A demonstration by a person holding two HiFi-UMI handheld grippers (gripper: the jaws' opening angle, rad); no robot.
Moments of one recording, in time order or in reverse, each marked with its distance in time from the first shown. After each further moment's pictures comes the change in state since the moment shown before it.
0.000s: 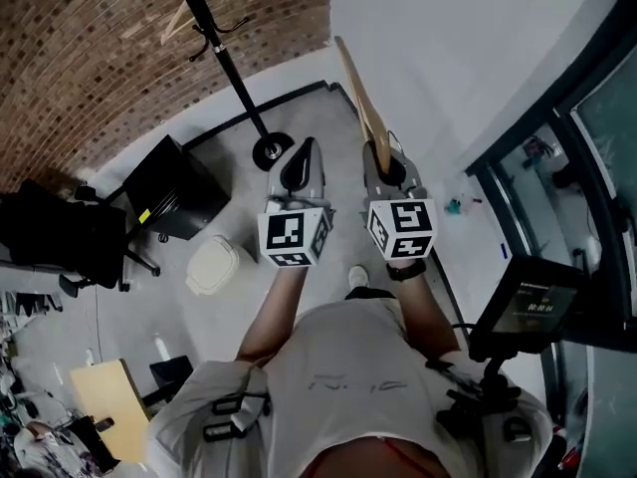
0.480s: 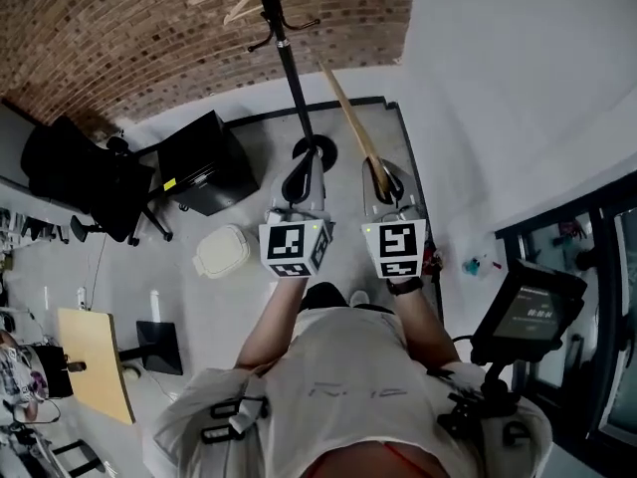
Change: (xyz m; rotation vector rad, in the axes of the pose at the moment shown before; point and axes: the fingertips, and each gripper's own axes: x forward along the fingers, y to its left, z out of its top) left arm 0.033 0.095 -0.006 0.029 0.034 0.292; right arm 0.111 0.042 0.003 -0.235 0.005 0.278
